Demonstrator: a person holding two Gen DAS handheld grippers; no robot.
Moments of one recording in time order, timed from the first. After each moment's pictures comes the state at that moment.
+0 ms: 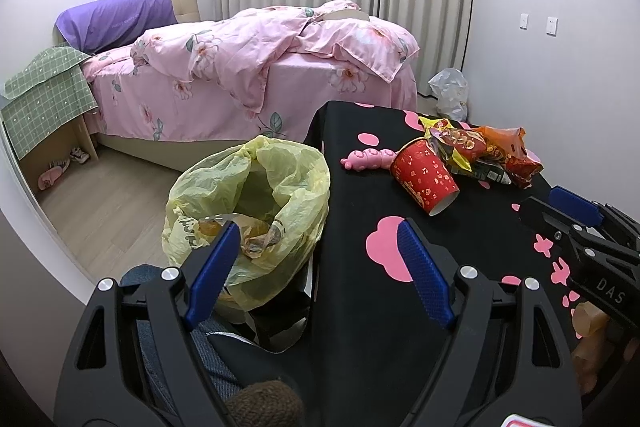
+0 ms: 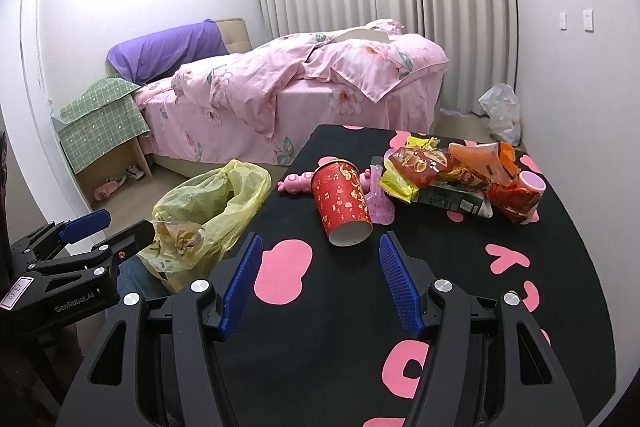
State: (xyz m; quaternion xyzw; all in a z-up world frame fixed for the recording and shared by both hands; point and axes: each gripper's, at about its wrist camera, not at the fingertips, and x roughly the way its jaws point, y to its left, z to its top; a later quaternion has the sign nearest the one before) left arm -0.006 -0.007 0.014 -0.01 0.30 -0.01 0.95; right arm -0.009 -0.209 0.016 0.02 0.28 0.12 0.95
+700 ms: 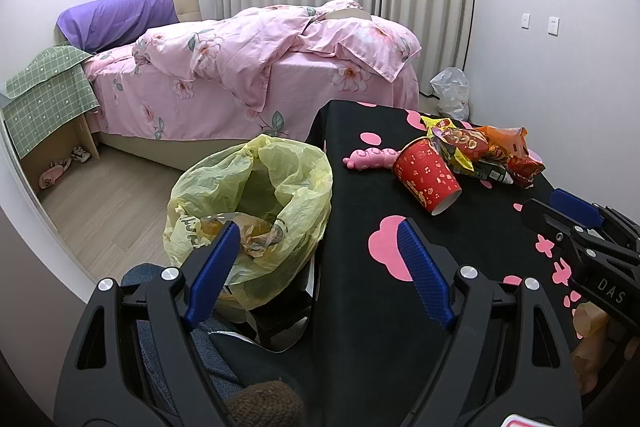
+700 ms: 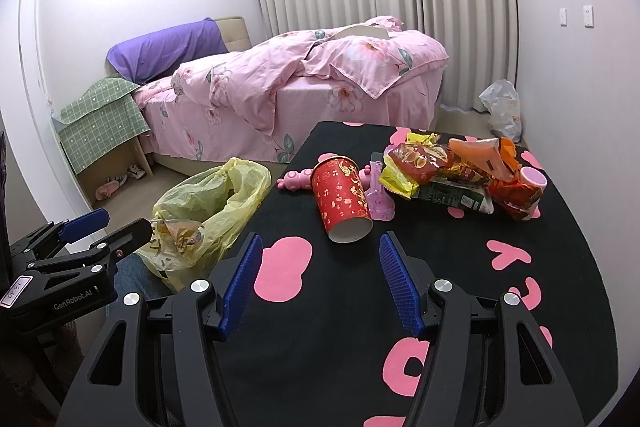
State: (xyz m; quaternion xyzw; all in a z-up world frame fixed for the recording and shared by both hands) left arm -0.006 -0.006 0.012 -0.01 0.30 -0.01 0.95; right arm -0.009 -0.209 0.013 0.02 0.29 0.12 0.95
